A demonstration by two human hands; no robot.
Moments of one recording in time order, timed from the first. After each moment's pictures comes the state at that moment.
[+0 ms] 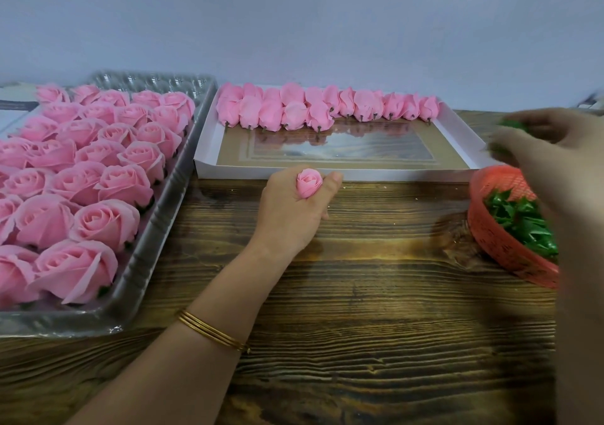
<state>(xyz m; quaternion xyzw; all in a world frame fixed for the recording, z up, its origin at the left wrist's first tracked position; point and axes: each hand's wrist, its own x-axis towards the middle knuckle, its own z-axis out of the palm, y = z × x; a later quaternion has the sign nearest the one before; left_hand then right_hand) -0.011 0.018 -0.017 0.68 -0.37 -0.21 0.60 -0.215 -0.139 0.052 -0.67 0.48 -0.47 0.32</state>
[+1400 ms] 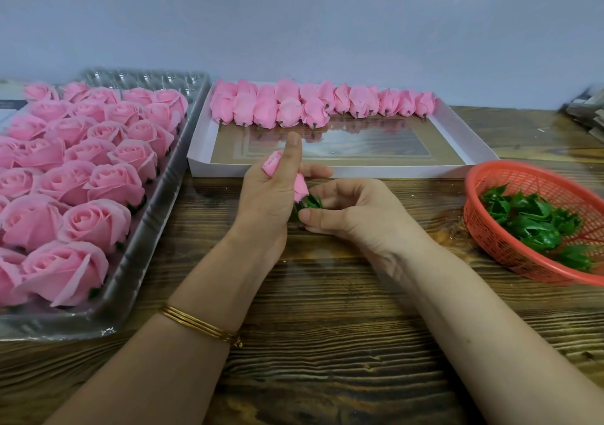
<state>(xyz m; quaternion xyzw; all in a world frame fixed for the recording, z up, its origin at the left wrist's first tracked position) -0.004 0.017 -0.007 0.52 -0.24 -0.36 0.74 -0.113 -0.041 0.002 -0.63 0.34 -0.20 0.67</state>
